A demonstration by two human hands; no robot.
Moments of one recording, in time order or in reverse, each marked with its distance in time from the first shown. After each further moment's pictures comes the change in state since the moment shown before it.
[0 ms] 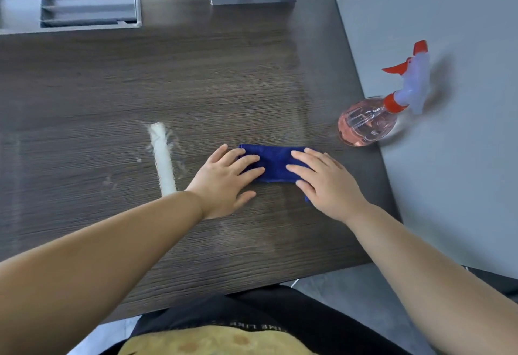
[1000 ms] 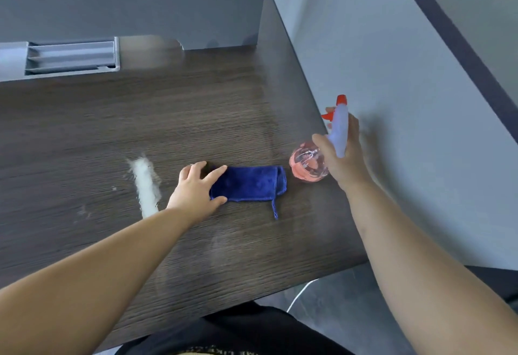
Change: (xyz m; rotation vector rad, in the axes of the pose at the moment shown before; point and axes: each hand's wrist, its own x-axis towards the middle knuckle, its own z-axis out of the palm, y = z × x) left_hand 0.016 0.015 -0.010 -0.479 0.020 -0.499; right_hand 0.011 0.032 -0.086 0.704 0.614 0.475
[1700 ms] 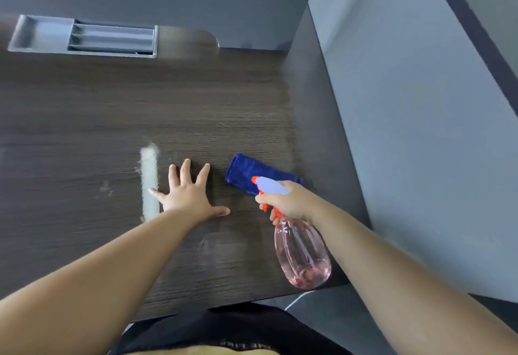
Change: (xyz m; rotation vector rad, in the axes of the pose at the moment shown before) left_hand -0.020 -0.024 0.003 0.058 -0.074 -0.385; right_hand -0.045 -0.036 0.080 -0.122 -0.926 0.516
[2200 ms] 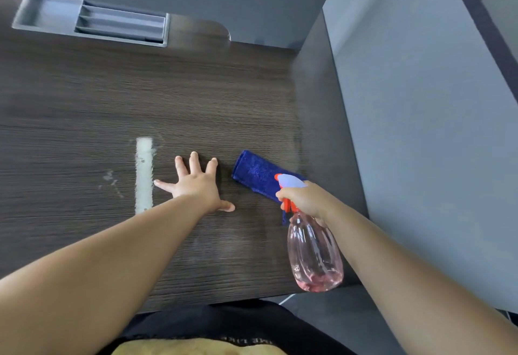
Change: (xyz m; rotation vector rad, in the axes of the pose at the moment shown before) left_hand 0.005 0.008 -0.012 0.011 -0.092 -0.031; right_hand 0.007 0.006 -0.008 0.012 0.160 0.267
